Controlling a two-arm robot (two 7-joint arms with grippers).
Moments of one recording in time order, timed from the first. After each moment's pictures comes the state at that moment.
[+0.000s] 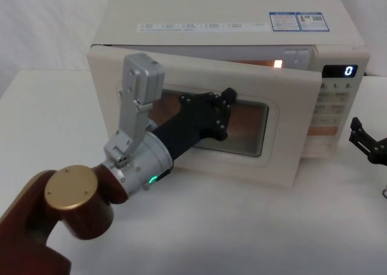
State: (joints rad) left arm -0.24 0.32 0.39 -1.69 -0.36 0.08 -0.39; right arm -0.16 0.18 -0.01 -1.93 0.14 0.14 0.13
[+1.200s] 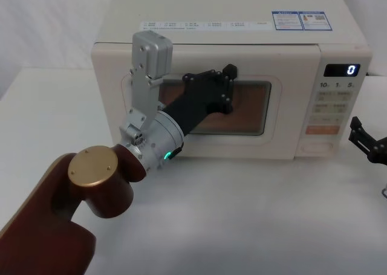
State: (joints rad) left arm -0.32 0.22 0.39 -1.57 -0.34 0.06 -0.32; right arm -0.16 0.18 -0.01 -1.93 0.14 0.14 0.13
